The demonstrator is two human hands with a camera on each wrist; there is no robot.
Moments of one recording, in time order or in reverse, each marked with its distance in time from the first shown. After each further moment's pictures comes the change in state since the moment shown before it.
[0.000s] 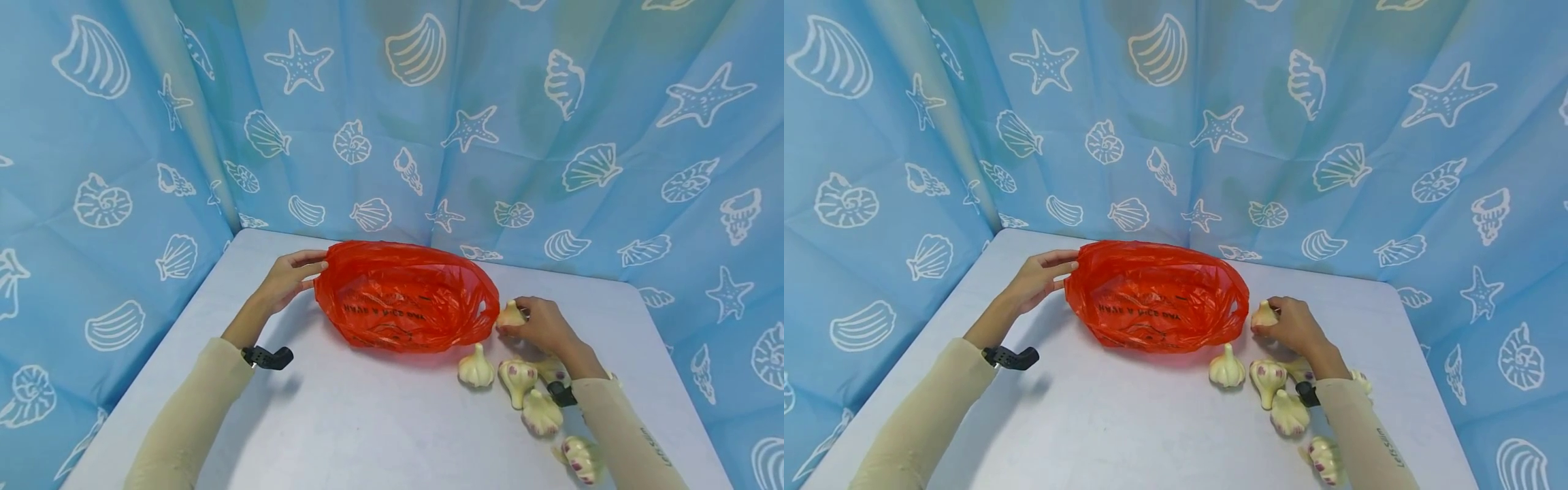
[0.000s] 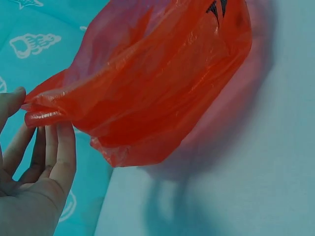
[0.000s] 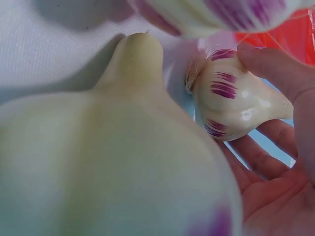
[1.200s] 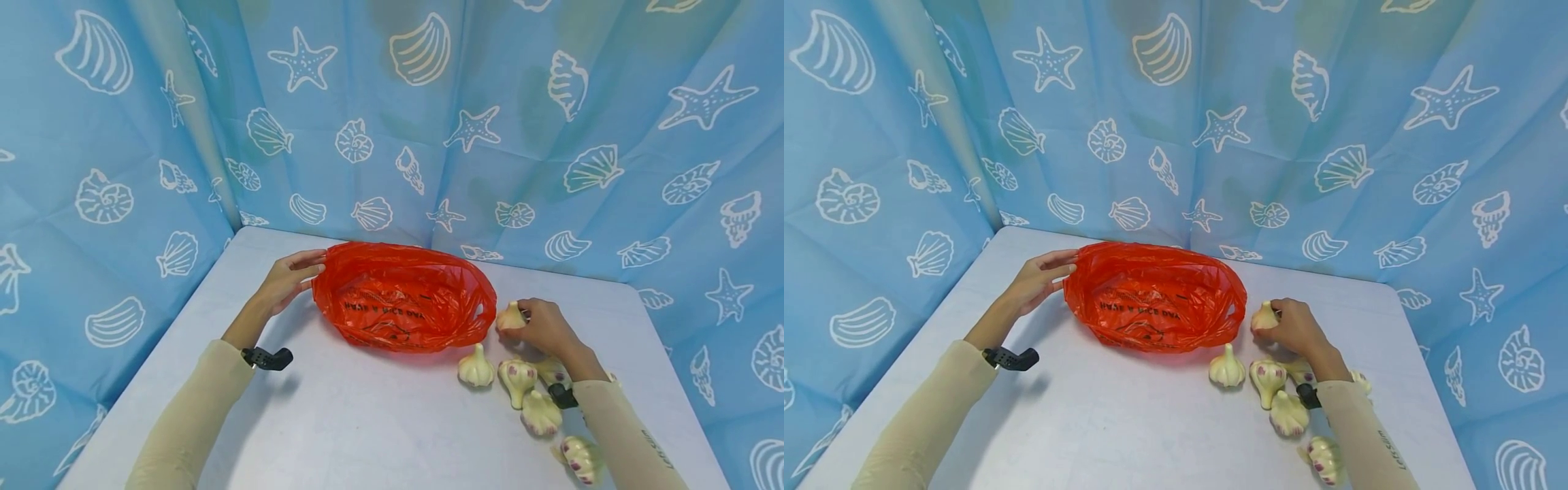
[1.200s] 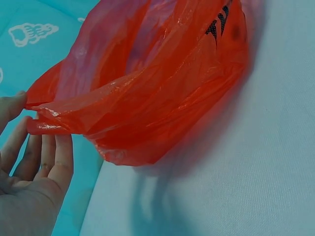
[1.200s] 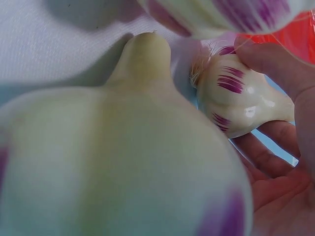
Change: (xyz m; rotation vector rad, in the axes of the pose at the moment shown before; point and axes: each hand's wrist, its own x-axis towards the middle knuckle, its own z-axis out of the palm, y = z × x) left_hand 0.000 -0.016 -0.003 -0.023 0.045 0.011; right_hand -0.003 -0.001 0.000 -0.010 -0.001 0.019
